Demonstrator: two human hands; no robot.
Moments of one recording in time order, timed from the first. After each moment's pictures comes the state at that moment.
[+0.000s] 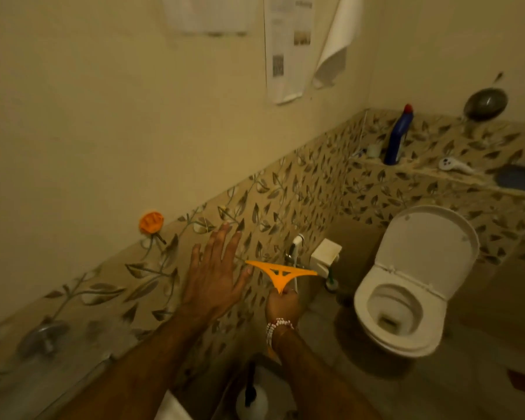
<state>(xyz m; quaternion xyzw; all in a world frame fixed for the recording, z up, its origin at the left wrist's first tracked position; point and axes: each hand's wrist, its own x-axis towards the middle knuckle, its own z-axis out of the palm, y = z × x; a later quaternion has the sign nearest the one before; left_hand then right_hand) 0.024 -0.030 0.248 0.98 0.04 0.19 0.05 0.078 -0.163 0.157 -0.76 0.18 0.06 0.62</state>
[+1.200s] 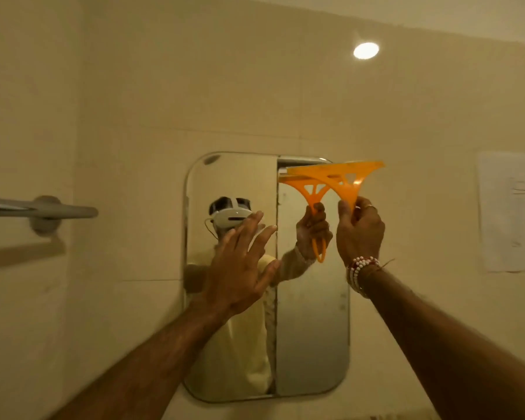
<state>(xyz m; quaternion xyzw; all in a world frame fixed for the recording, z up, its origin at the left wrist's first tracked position) -0.400 0.178 0.616 0.83 0.20 0.49 -0.16 -0.195 0.077 0.682 -0.51 -0.36 -0.24 0.74</state>
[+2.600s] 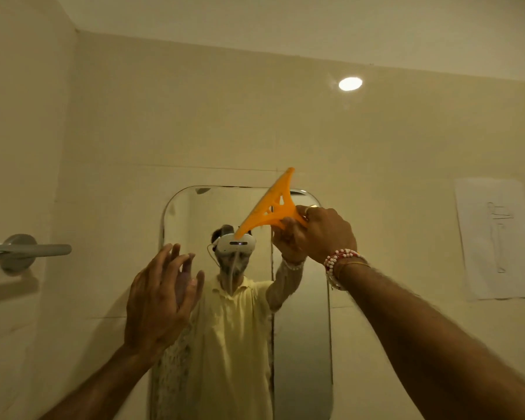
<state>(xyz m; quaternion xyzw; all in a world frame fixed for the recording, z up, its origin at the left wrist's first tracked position) -0.454 0.201 0.616 0.72 0.33 0.59 -0.13 -0.186 0.062 0.745 -0.61 -0.54 -0.39 0.43</state>
